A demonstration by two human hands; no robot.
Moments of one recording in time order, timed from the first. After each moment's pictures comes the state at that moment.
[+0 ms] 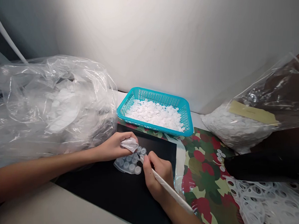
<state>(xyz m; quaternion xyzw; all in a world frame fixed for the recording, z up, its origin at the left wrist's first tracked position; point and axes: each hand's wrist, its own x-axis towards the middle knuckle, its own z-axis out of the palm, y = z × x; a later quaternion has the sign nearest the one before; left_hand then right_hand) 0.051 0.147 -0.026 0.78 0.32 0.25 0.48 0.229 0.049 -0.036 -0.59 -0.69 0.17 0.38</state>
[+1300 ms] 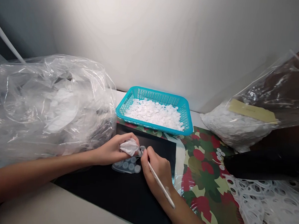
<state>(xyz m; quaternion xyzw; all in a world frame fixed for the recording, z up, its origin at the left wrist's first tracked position) 0.054 0.138 -0.020 0.78 0.27 0.25 0.51 0.228 0.059 -0.041 -0.63 -0.70 0.14 0.30</state>
